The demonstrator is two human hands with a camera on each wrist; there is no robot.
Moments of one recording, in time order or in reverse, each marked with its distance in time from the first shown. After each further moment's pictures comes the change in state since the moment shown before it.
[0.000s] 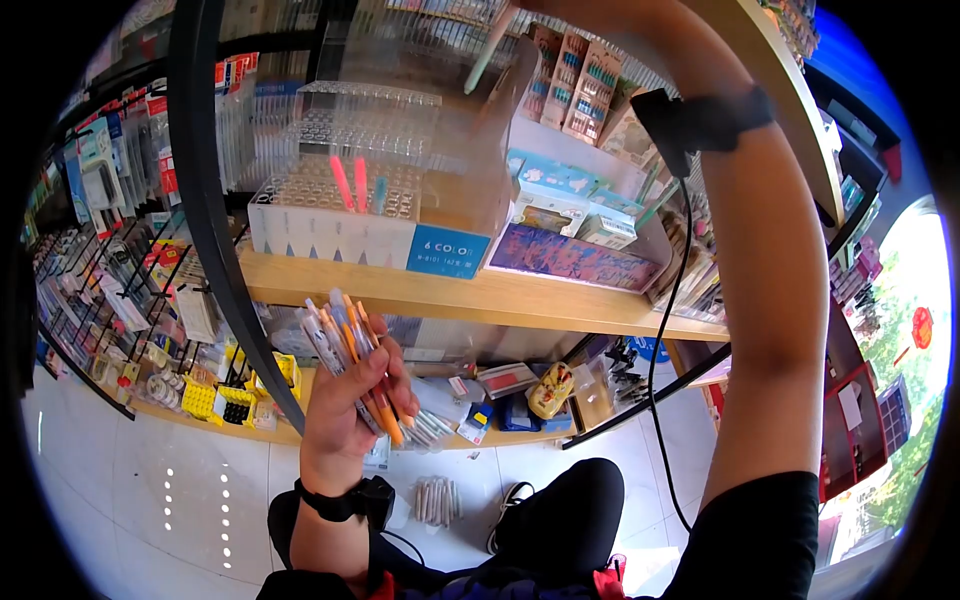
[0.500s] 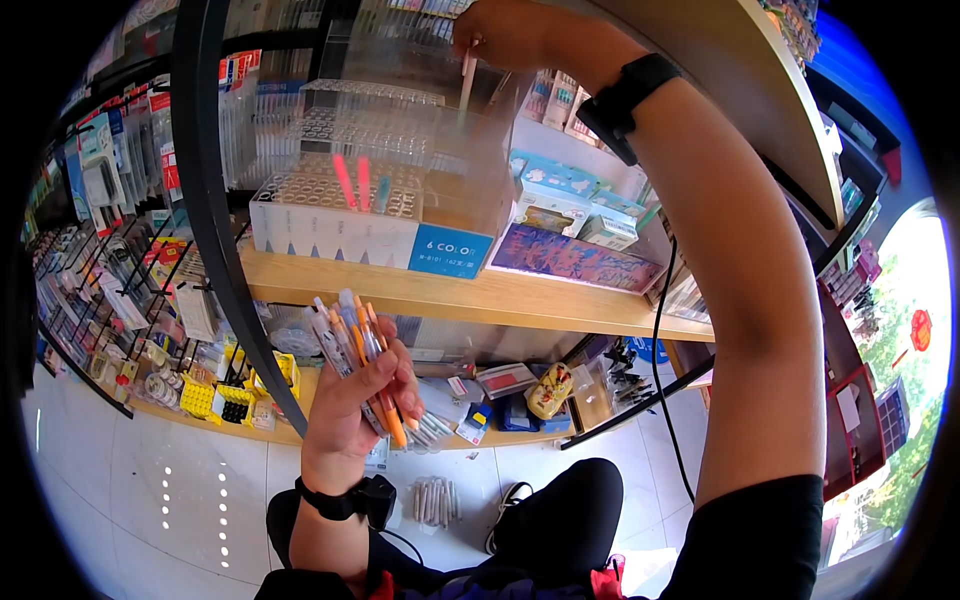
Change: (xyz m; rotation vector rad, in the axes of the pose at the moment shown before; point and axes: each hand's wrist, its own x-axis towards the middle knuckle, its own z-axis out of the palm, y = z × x) left_hand 0.002 0.001 0.003 0.028 -0.054 -0.016; right_hand 0.042 0.017 0.084 -0.073 -0.157 -0.300
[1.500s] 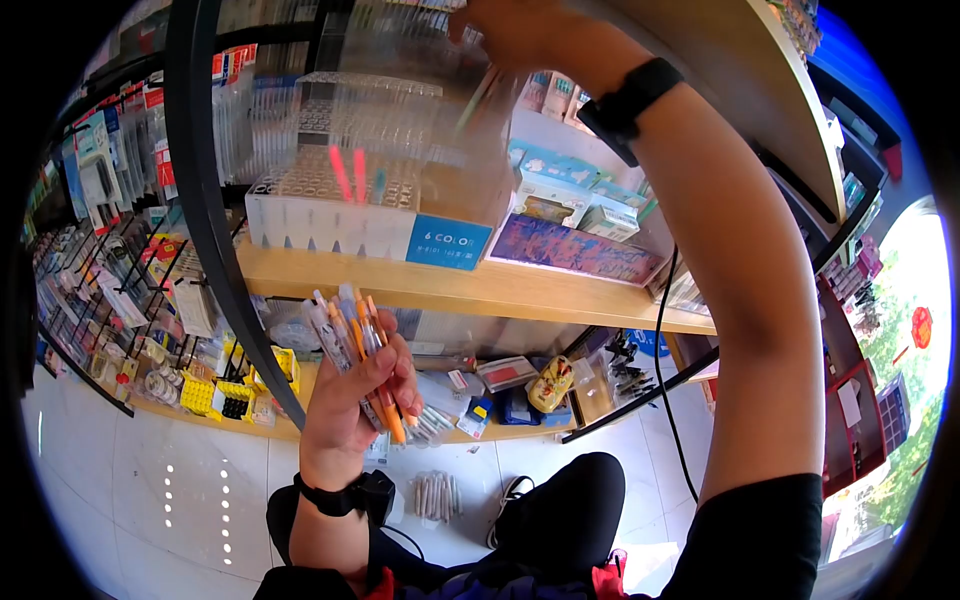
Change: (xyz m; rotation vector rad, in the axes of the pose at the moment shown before) left_hand -0.002 0.000 0.000 0.031 0.011 -0.019; right_hand -0.013 -0.028 -0.002 -0.180 -0.013 0.067
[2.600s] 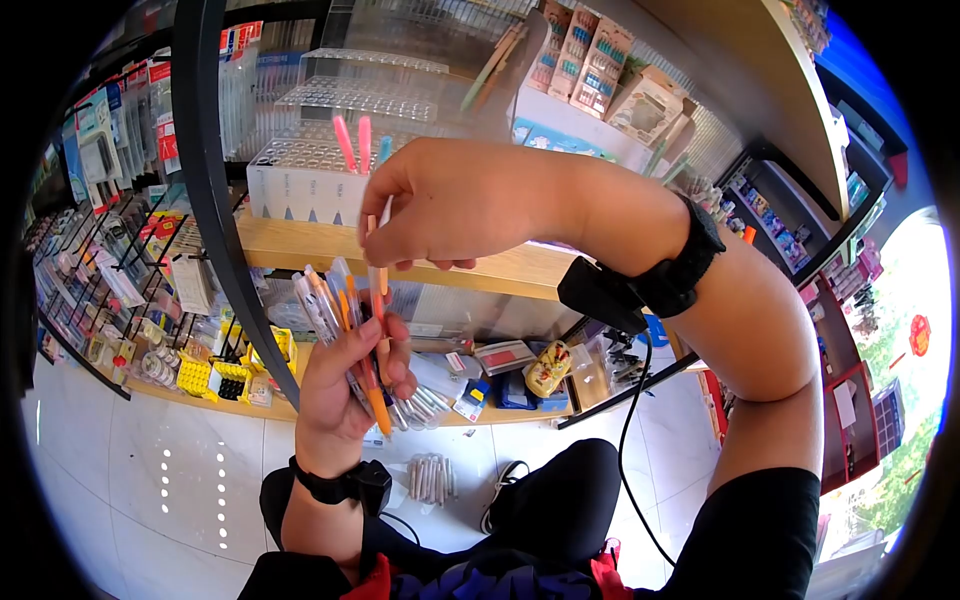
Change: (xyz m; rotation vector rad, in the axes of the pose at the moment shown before) left_hand -0.010 0.001 0.003 -0.163 0.021 -0.016; right_hand -0.074 -0.156 -0.033 1.147 -0.637 0.280
